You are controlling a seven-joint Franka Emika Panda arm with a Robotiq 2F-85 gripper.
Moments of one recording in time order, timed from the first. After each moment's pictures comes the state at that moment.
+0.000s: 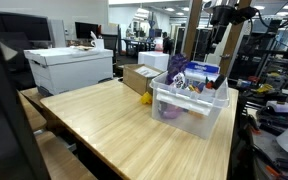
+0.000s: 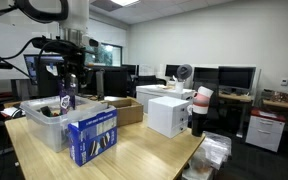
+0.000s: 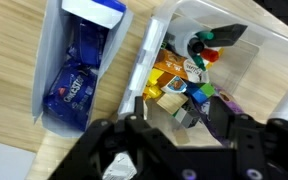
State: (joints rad) arm -0.03 -0.47 -0.25 -2.52 0.10 2.05 -0.66
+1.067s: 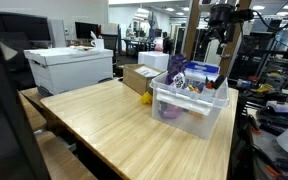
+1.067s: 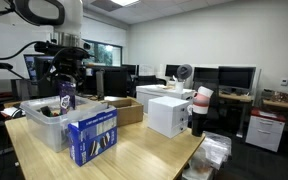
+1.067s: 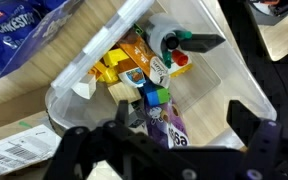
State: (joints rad) arm 0.09 -0.50 -0.24 -2.55 0.12 2.02 -1.01
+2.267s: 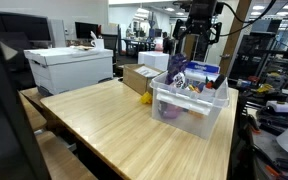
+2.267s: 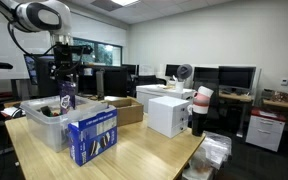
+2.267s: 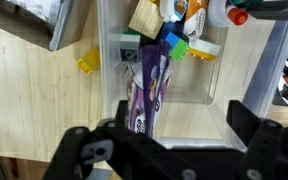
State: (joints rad) arm 0.22 -0.38 -0.04 -2.45 0.04 2.10 -1.46
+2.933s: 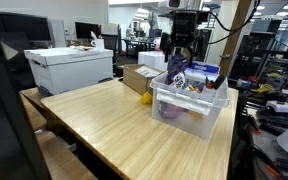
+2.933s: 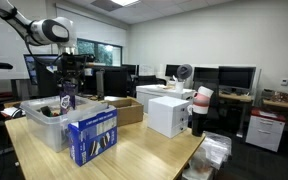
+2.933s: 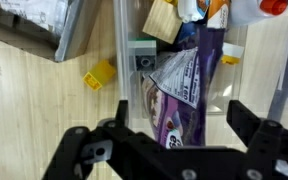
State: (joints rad) arm 0.20 -0.15 0.06 -2.33 -0.08 2.16 -1.28
